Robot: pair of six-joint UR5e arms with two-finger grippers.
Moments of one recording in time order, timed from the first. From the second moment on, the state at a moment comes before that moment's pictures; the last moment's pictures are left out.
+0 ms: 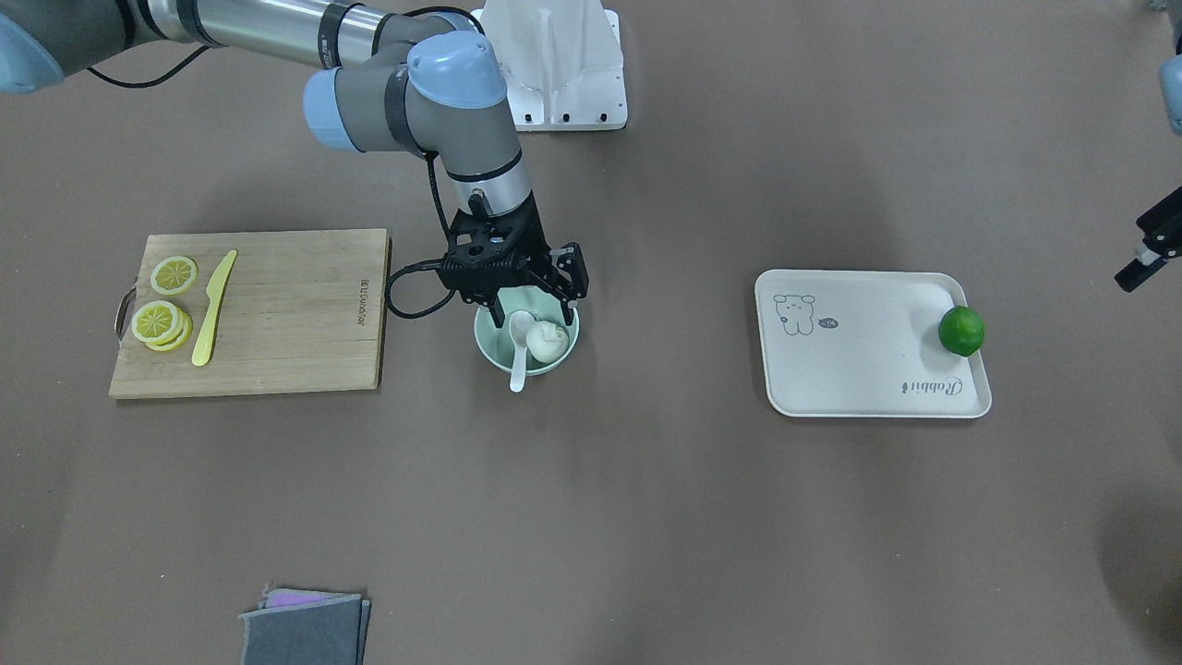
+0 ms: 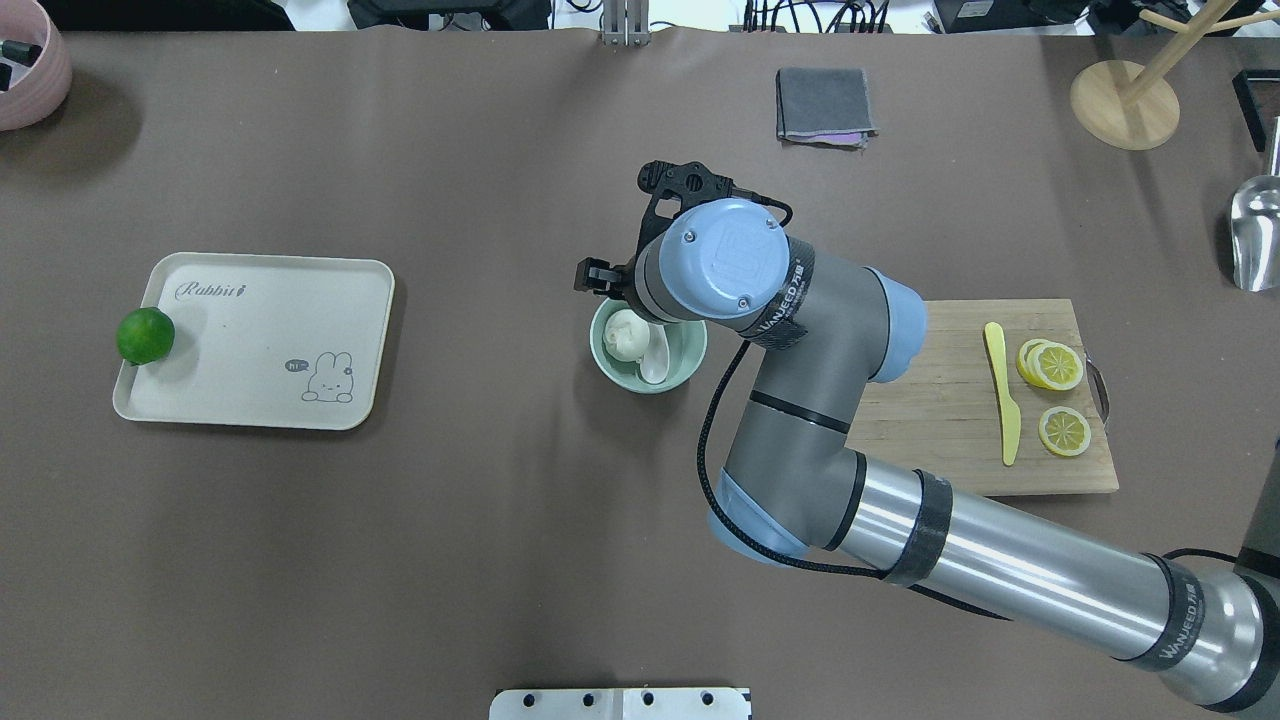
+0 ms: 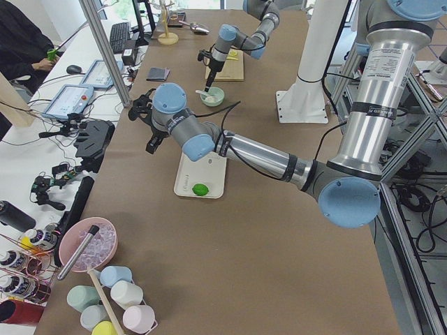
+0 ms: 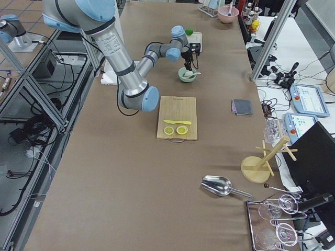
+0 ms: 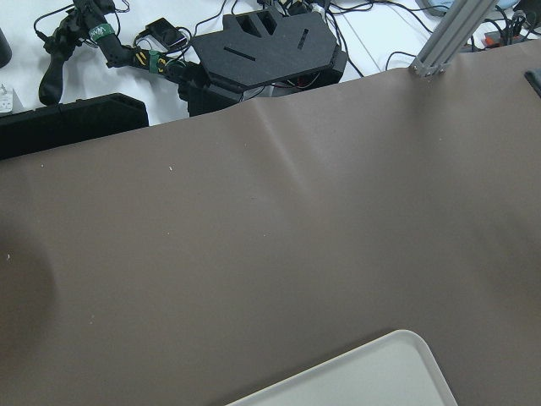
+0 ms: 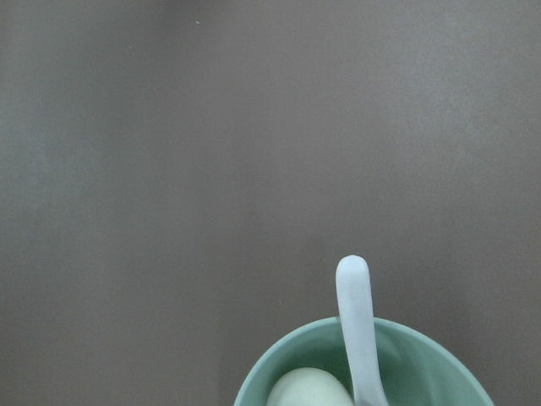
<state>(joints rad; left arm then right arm) -1.43 -1.79 -1.69 -2.14 -2.50 -0.41 0.53 -0.83 1.57 -1.30 1.65 1.40</state>
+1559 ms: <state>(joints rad) -1.55 -1.54 -1.65 -2.06 -2.28 -0.15 1.26 -1.47 1.90 -1.58 2.12 0.33</state>
